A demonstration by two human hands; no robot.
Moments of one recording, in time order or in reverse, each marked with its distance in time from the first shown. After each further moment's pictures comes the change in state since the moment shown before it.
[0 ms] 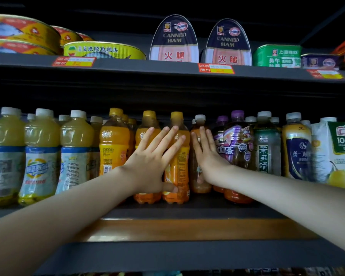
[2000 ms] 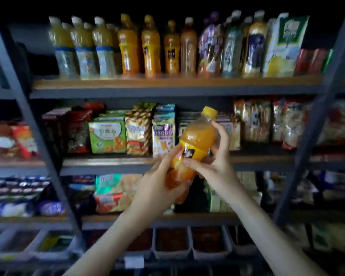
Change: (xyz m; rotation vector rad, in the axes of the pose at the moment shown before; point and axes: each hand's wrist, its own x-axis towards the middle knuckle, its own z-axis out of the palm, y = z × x) left_hand -0.298 0.230 -0.229 -1.253 -0.238 -0.581; right_hand -0.435 -0.060 0.009 1.525 0.132 0.023
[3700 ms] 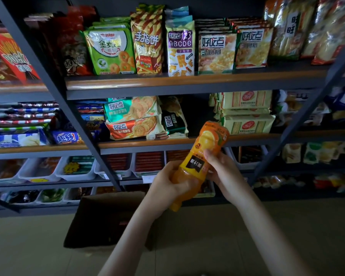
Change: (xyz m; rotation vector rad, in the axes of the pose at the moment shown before) left_hand -0.157 -0.079 0.020 -0.611 -0.368 -0.684; right_hand -0.154 0.066 0.077 0.304 0.067 0.823
